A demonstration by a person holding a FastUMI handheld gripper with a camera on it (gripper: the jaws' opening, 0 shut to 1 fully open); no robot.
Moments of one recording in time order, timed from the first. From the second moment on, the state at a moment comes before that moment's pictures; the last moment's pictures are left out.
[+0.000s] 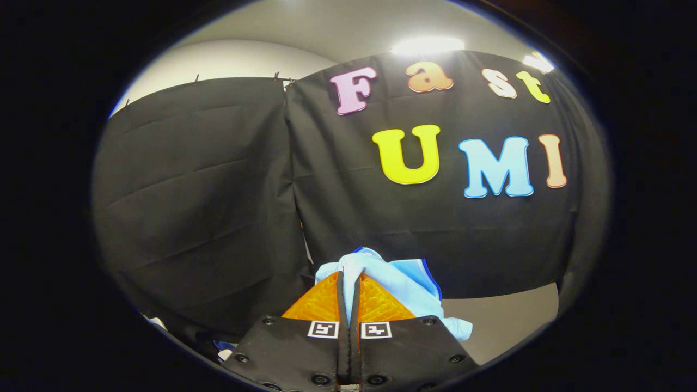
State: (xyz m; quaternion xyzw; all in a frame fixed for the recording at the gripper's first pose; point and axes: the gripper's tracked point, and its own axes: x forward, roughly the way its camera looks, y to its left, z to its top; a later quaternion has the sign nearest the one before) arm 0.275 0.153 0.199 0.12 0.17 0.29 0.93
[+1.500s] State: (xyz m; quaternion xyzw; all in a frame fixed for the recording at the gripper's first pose) arm 0.295 0.331 0.033 0.07 0.29 0.35 0.89
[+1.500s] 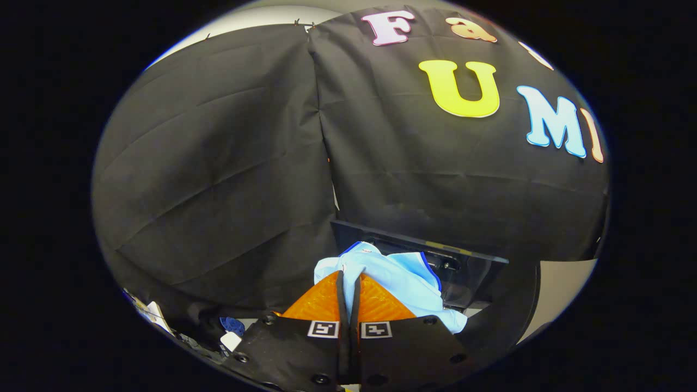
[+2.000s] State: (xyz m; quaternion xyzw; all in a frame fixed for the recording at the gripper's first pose) arm 0.315 0.347 -0.054 0.05 0.33 0.33 0.88
